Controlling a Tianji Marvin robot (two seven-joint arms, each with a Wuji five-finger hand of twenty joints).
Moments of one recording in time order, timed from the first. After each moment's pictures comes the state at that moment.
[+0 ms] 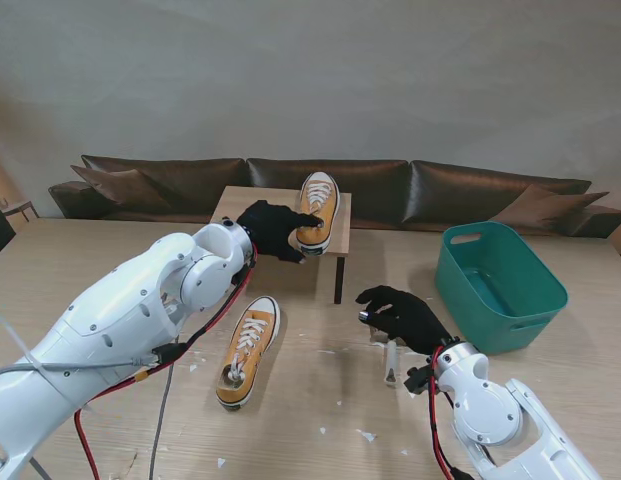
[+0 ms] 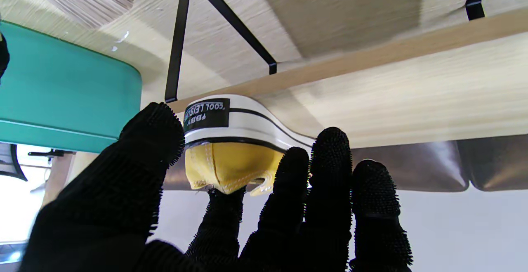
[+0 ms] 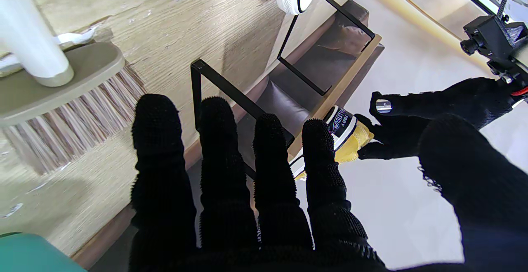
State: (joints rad) left arm 0.88 -1.09 -0.73 -1.40 0.79 0.05 -0.21; right arm -1.60 -1.13 1.25 -1.61 -0.30 -0.12 -0.01; left_hand 0.69 -0.50 0.58 -0.13 0.52 0.10 0.09 0.23 0.73 0.31 0.25 0.71 0.71 0.34 0.82 0.87 0.25 0.33 1.22 0.85; right_hand 0.21 -0.43 0.91 -0.11 0.54 0.03 0.55 0.44 0.70 0.11 0.55 0.46 0.82 0.20 0.33 0.40 0.66 0.33 0.88 0.57
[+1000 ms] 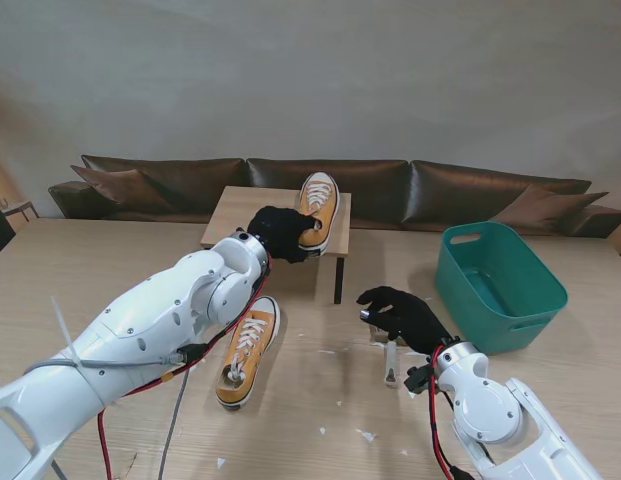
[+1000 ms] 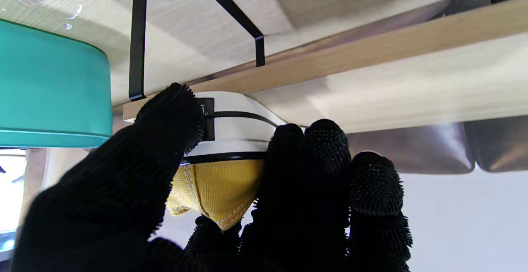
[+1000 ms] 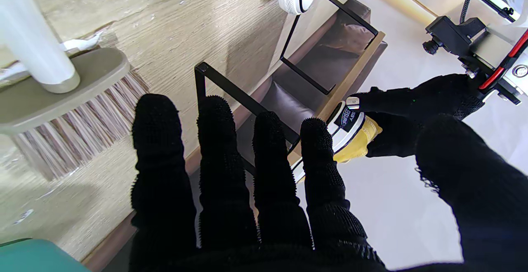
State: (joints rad) left arm 0.84 -1.16 -0.62 -1.23 0.83 0.11 0.05; right arm -1.60 -1.13 1.25 -1.60 -0.27 -0.11 0.00; left_hand 0.75 -0.68 0.75 -0.17 0.68 0.13 1.02 0.95 1.03 0.27 0.60 1.17 1.00 0.26 1.07 0.86 0.54 0.32 1.43 0.77; right_hand 0.21 -0.43 0.93 -0.11 0.55 0.04 0.56 0.44 0.73 0.11 0.55 0.46 0.82 0.21 0.33 0.40 0.66 0.33 0.88 0.56
